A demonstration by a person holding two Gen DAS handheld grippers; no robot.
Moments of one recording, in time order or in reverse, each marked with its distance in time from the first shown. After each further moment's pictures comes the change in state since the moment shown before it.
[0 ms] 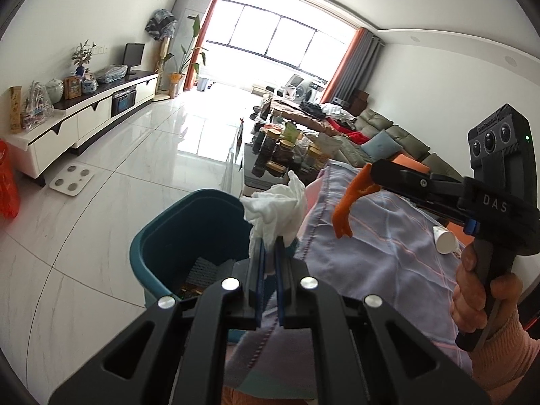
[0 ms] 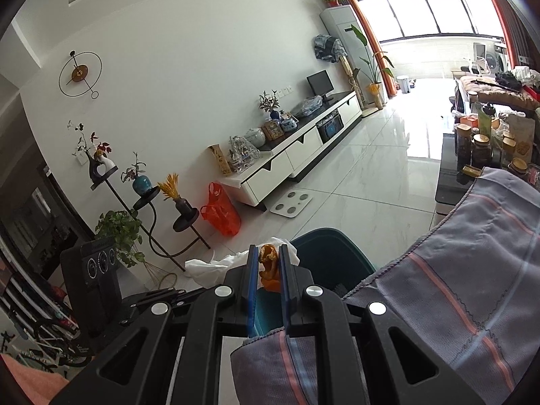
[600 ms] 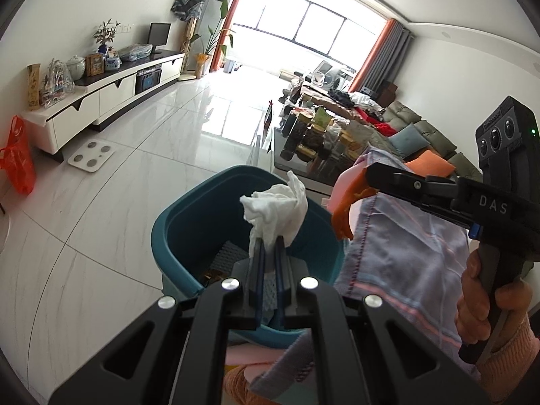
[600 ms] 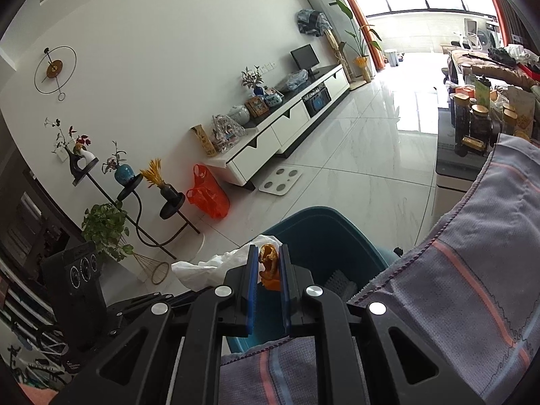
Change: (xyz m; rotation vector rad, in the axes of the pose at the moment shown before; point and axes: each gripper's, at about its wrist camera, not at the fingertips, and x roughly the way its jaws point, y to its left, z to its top) left arm 0.035 0.036 -0.006 -0.064 0.072 0.098; right arm 0.065 -0.015 -0.007 0.059 0.108 -0.054
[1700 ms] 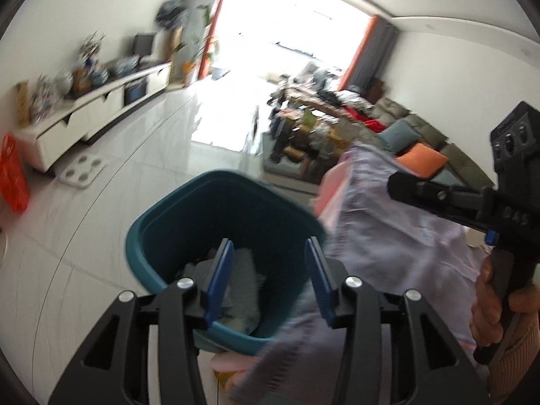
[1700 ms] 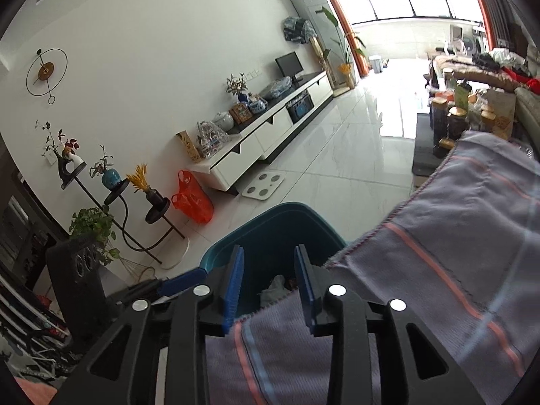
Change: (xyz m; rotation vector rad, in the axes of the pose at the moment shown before) left arm 0.005 -0.038 -0.007 0.085 -0.043 -0.041; right arm -0.054 -0.006 -0.021 -0.011 -0.061 -0.085
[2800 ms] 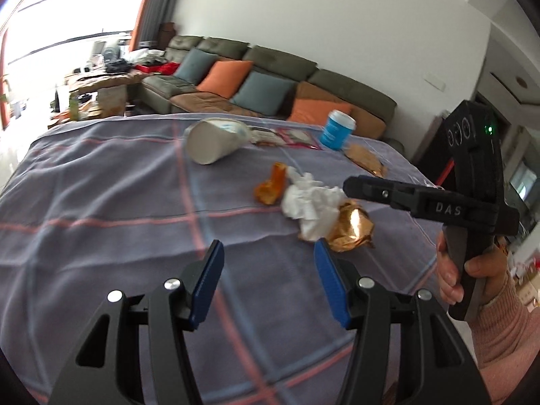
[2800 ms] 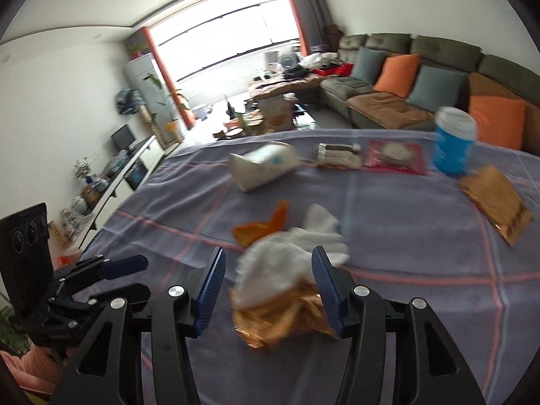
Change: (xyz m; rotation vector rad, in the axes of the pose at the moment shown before) left arm 0.046 -0.332 -0.088 0.557 0.269 -0.652; right arm -0.302 -0.152 -0.179 0.428 -0.239 -0.638
